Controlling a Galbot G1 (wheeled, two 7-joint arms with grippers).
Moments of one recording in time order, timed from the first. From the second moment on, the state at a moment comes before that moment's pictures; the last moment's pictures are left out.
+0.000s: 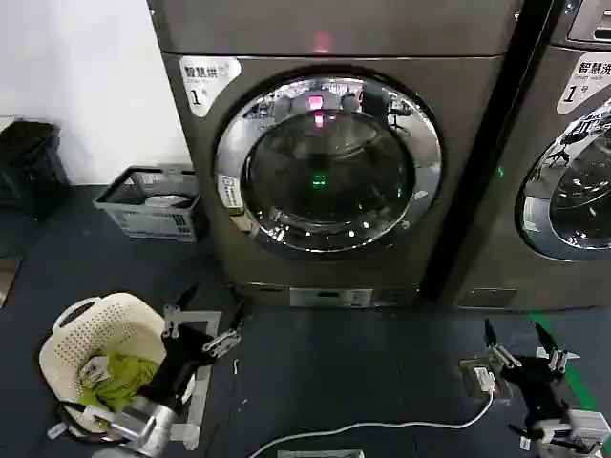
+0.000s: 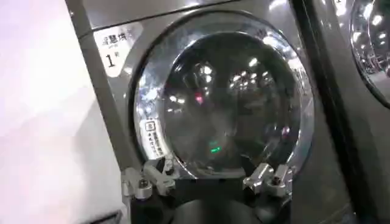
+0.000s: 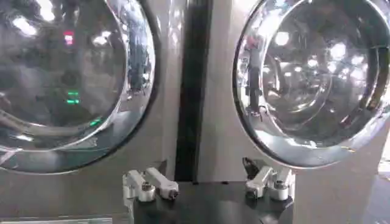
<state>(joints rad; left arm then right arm) 1.63 -1.40 -0.63 -2.34 0.09 0.04 0.24 -1.63 1.43 0.87 2.24 0.21 -0.20 -0.07</state>
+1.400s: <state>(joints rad) 1.70 -1.41 -0.65 -2.42 0.07 0.01 0.24 -0.86 0.89 0.23 1.66 0.60 0.13 -0.51</state>
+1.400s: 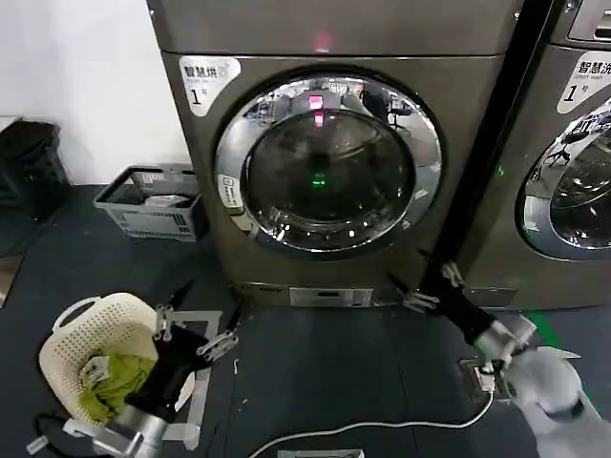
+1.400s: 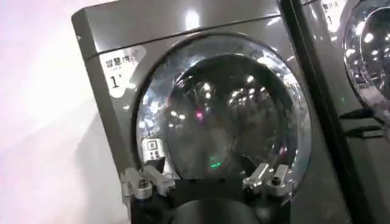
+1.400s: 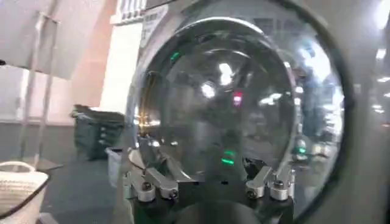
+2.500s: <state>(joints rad) 1.73 -1.44 -0.65 -2.45 0.09 0.00 0.24 -0.32 1.15 -0.23 1.26 0.58 0.14 -0.50</state>
